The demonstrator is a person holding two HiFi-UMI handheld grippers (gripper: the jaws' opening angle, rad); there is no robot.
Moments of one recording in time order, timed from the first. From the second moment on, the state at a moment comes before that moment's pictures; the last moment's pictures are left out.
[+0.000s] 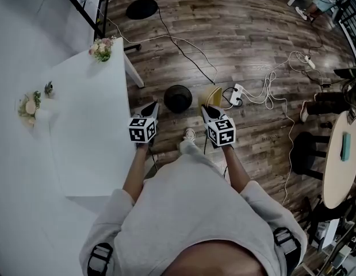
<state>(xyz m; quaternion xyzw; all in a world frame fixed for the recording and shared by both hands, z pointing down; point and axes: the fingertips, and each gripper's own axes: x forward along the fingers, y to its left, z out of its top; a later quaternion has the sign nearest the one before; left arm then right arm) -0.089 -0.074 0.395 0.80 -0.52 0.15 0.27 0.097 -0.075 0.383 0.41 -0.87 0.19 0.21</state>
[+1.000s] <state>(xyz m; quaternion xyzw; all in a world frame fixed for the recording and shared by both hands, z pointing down) -0.077 -0.179 0.400 0.78 -0.54 0.19 0.26 0.099 -0.197 0.390 0.36 -0.89 0.20 0.21</state>
